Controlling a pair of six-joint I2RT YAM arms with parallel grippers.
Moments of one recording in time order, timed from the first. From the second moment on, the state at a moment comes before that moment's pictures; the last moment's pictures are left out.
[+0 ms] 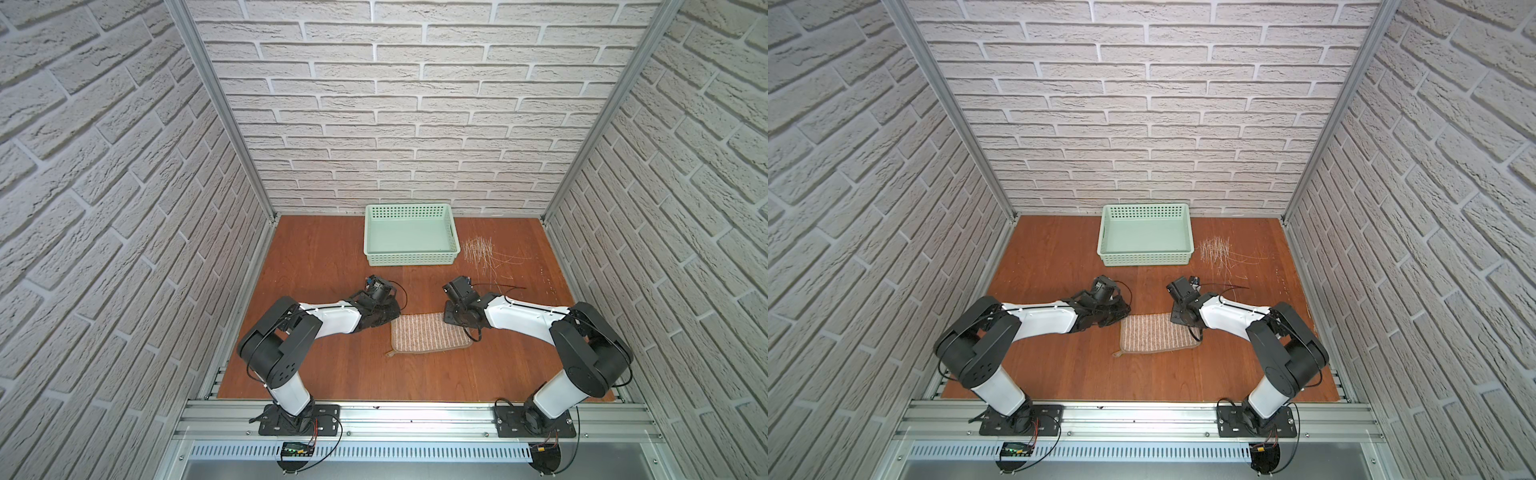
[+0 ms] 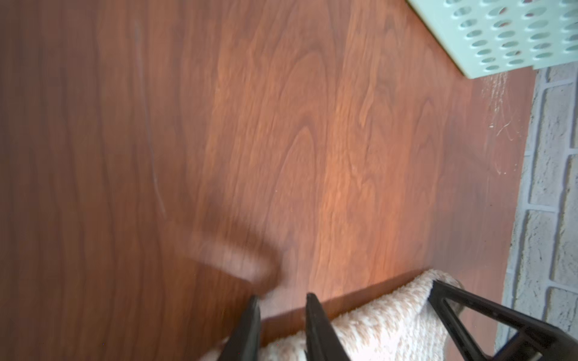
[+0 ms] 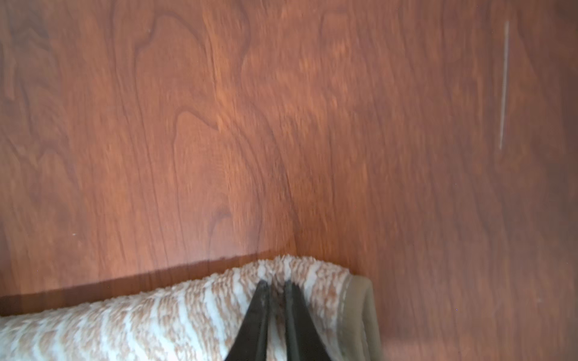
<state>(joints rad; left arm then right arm) -0.61 1.68 0.75 0.06 0.11 -0.95 0.63 1.62 0.82 -0.35 0.18 0.77</state>
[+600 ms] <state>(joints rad) -0.68 1.59 0.85 -0.11 0.04 -0.88 0.58 1.55 0.82 -0.37 0.15 0.72</state>
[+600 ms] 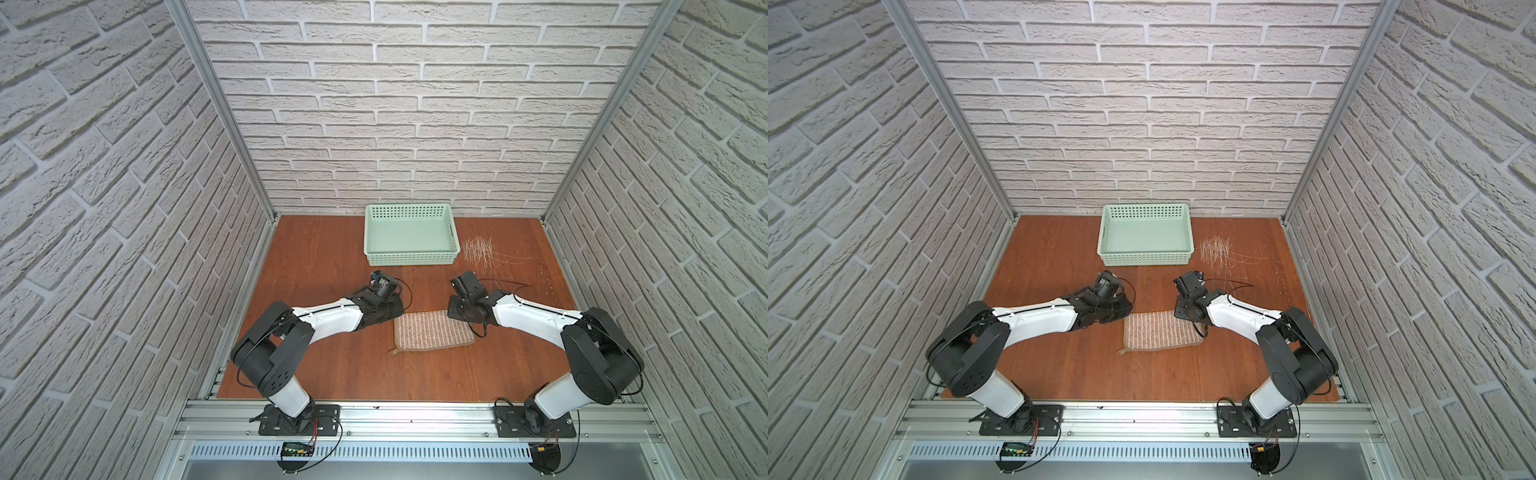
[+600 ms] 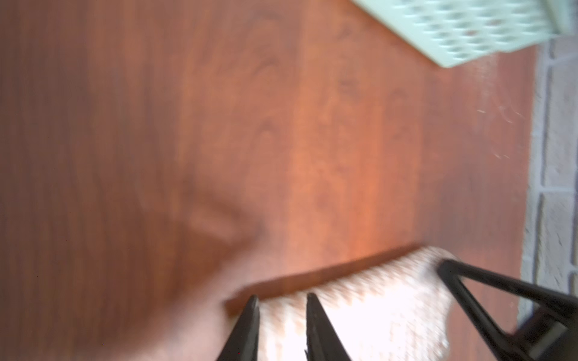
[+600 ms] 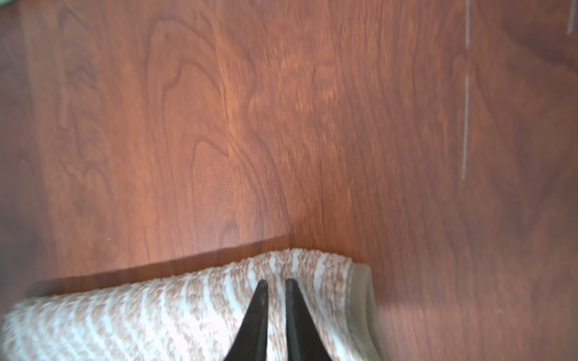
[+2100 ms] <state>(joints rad) -0.57 1.75 0.87 -0.04 0.11 -0.84 0.45 1.60 0.85 -0.33 0.14 0.69</state>
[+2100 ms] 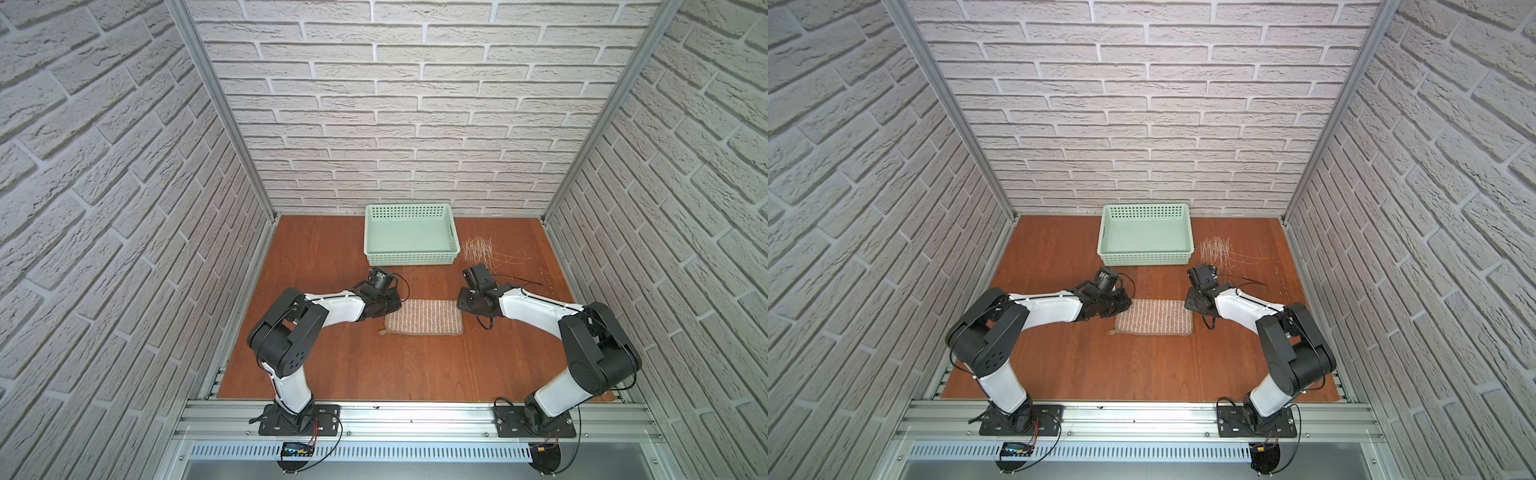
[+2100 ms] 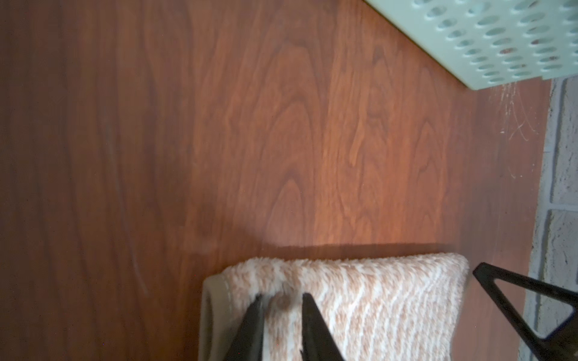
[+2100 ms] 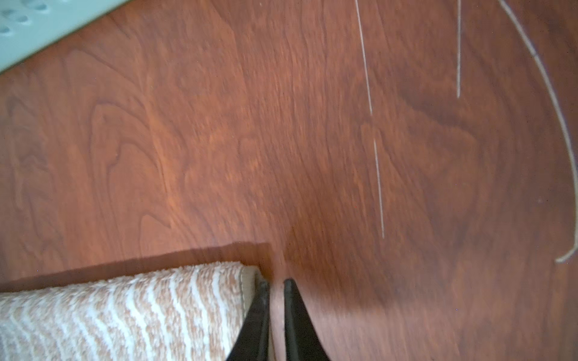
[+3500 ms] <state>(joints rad) -0.71 1.36 0.69 -0.41 -0.18 -0.94 0.45 1.19 0.66 -0.63 0.06 0.73</state>
